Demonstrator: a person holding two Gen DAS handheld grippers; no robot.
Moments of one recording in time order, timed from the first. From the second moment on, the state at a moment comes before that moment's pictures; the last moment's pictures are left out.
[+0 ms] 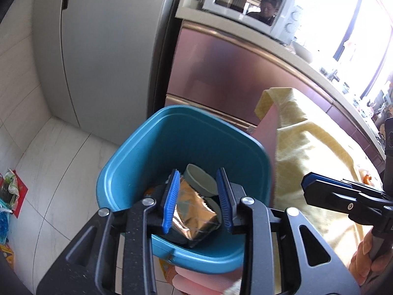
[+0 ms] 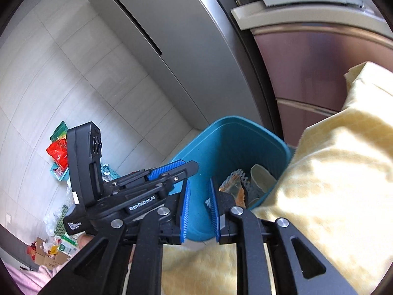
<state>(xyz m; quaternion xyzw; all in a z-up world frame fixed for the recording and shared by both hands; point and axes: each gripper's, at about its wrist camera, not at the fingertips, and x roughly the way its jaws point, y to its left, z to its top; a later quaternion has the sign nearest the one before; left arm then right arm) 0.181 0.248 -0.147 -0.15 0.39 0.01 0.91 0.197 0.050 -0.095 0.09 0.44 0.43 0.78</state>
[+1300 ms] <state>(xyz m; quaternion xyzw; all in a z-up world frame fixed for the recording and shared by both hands) 0.177 -0.068 -0.094 0.00 0.36 -0.27 0.89 0.224 -0.292 -0.073 0.12 0.39 0.10 0.91</state>
